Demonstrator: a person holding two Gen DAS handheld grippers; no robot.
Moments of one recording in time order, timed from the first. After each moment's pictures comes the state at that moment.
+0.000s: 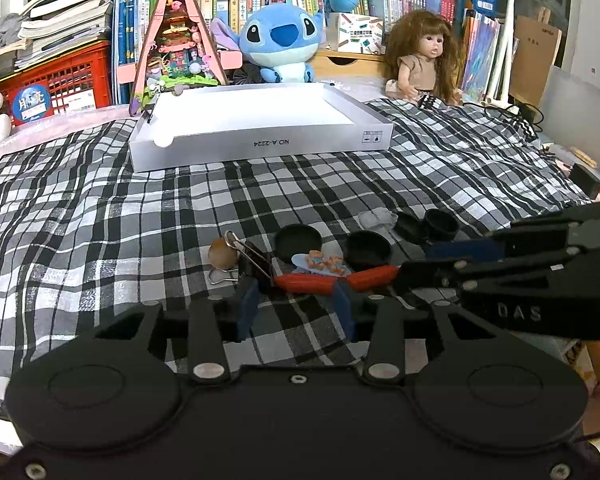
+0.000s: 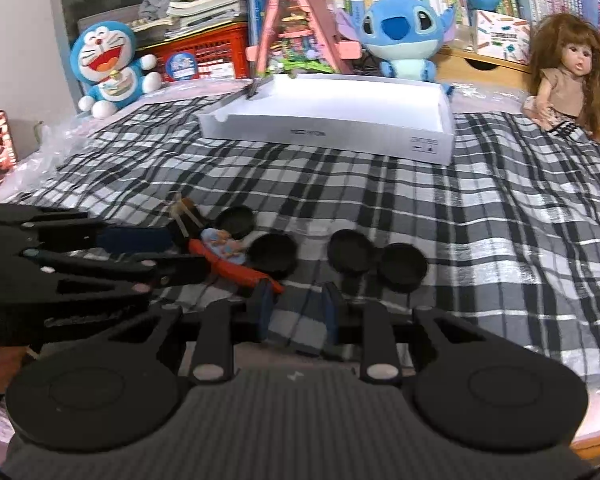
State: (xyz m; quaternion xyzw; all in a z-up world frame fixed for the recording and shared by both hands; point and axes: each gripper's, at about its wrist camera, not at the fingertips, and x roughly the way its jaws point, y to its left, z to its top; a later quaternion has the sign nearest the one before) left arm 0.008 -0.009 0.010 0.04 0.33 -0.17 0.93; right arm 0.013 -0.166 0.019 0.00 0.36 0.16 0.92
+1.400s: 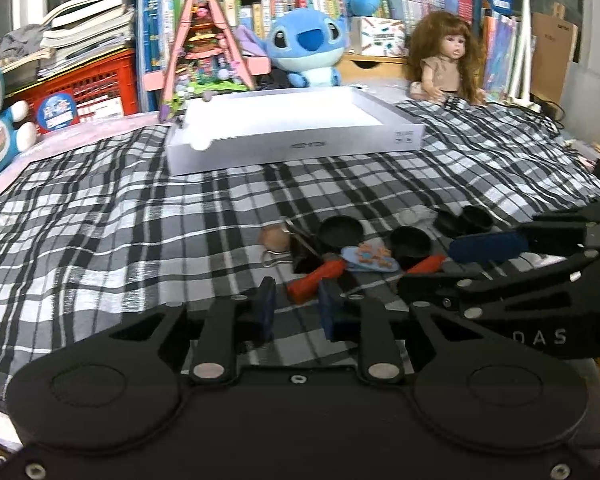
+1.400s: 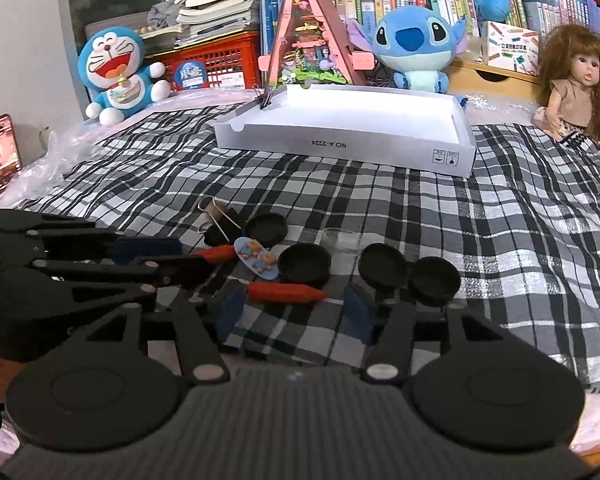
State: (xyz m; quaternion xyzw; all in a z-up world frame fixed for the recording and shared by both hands) left arm 0.006 0.012 0.006 0.05 0.32 -0.13 0.94; right arm 0.011 -0.144 0.017 0.00 0.35 0.17 0.92
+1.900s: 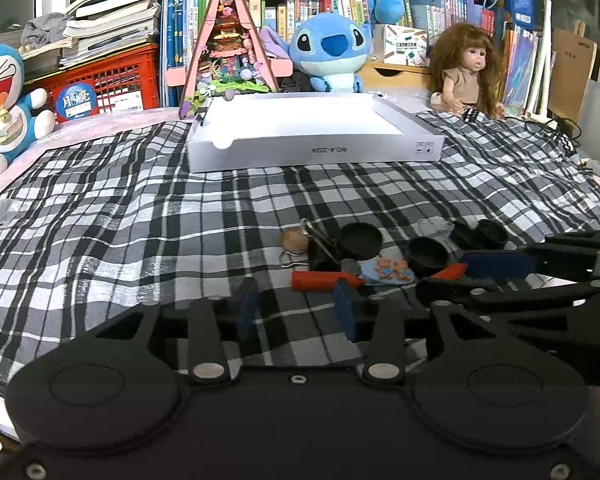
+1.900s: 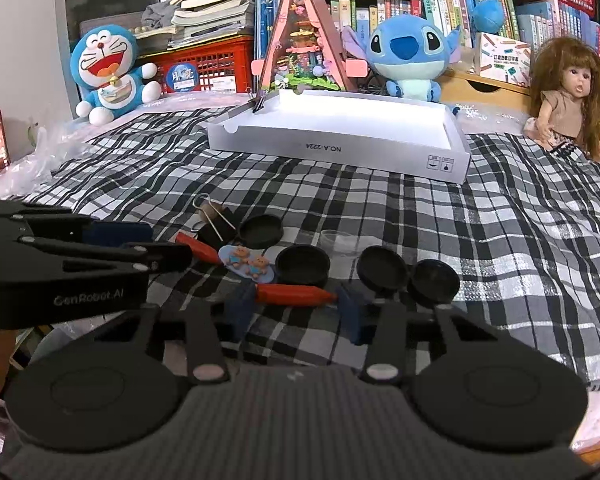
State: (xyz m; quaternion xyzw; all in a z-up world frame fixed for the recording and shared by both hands) left arm 0.006 0.015 0.007 0.03 0.32 -0.11 0.94; right arm 0.007 -0.137 0.012 -0.01 0.33 0.15 0.93
